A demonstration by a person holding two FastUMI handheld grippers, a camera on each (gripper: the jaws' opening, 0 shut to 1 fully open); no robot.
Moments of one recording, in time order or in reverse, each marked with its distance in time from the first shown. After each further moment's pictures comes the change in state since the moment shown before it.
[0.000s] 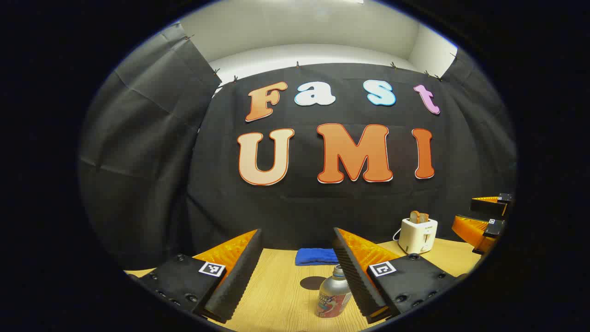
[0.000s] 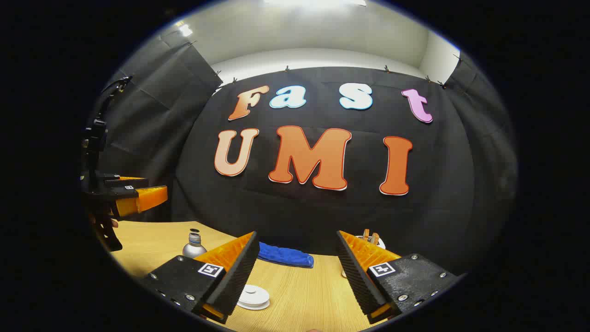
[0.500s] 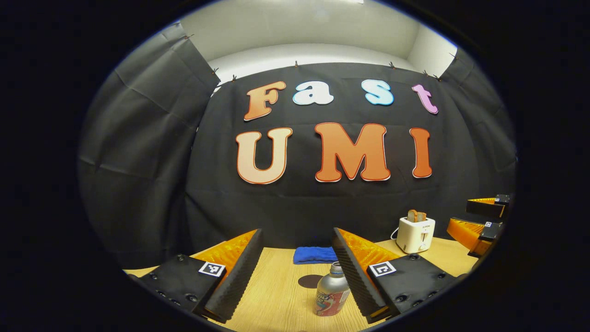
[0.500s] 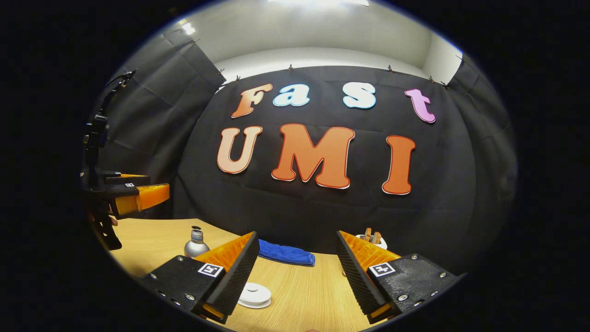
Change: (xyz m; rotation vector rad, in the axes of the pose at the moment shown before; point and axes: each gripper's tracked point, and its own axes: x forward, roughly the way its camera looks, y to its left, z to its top) left arm -0.004 -0.003 -0.003 0.001 0.004 -0.011; right arm -0.006 0.006 -0.006 -0.011 0.012 0.021
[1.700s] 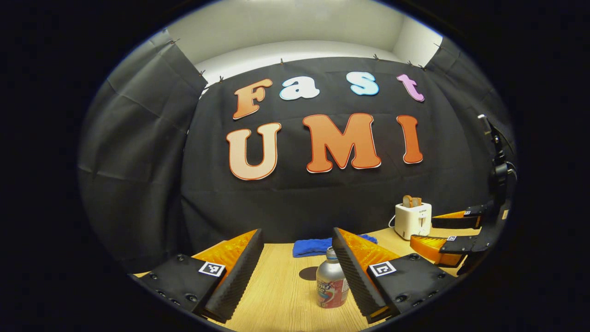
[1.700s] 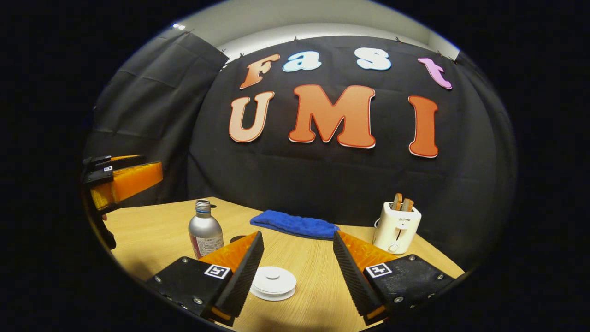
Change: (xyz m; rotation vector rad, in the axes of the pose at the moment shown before) left arm -0.012 -0.010 -0.028 0.075 0.032 -0.044; right arm 0.034 0.050 -0.092 0.059 0.237 0.110
